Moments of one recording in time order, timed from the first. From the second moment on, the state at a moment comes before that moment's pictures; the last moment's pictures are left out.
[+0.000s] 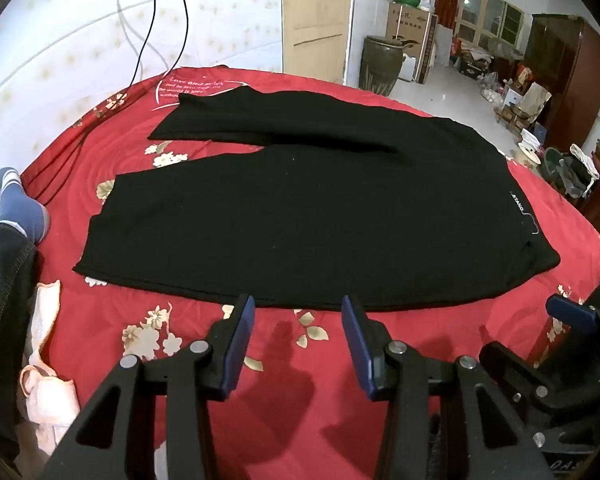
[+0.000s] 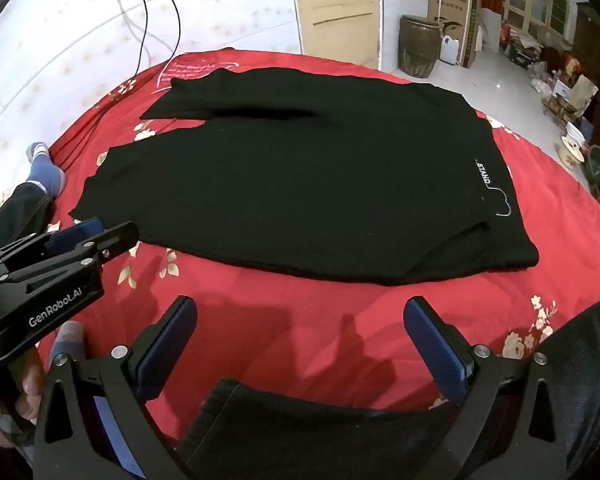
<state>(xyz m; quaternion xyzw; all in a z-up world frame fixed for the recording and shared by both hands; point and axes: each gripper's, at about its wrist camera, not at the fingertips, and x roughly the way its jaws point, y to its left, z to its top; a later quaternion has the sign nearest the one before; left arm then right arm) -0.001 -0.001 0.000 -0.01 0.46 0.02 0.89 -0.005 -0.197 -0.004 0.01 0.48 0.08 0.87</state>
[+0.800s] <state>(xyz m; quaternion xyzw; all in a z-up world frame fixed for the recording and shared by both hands) -0.002 0.001 0.003 -0.02 0.47 0.00 0.88 -0.003 -0.198 -0.006 0.02 0.48 0.08 0.87</state>
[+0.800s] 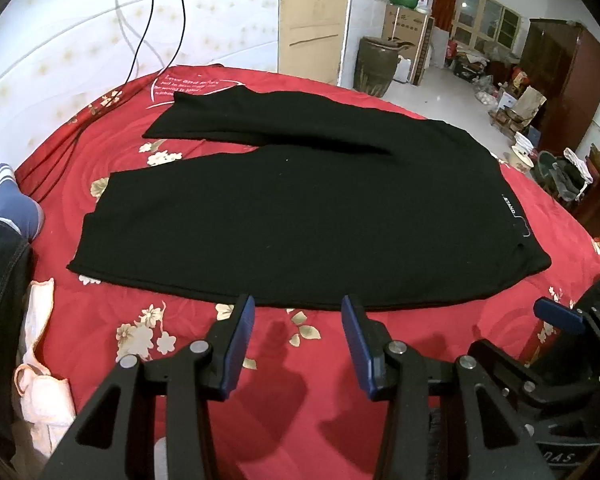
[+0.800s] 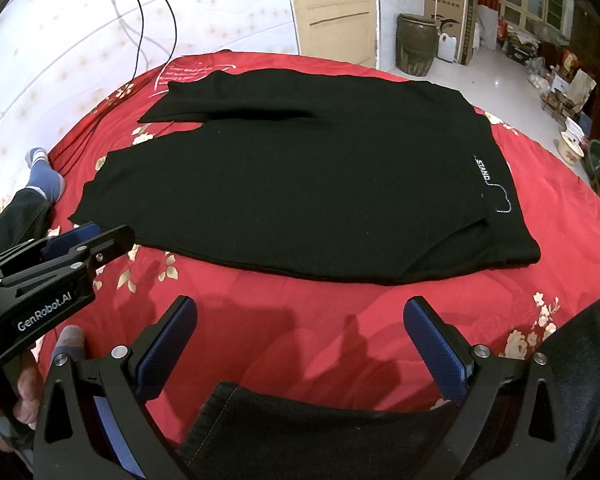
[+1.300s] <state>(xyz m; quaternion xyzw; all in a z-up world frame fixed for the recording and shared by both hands) -0.002 0.000 0.002 -0.03 0.47 0.00 0.88 -0.002 -0.199 -0.009 0.02 0.48 0.08 0.87</state>
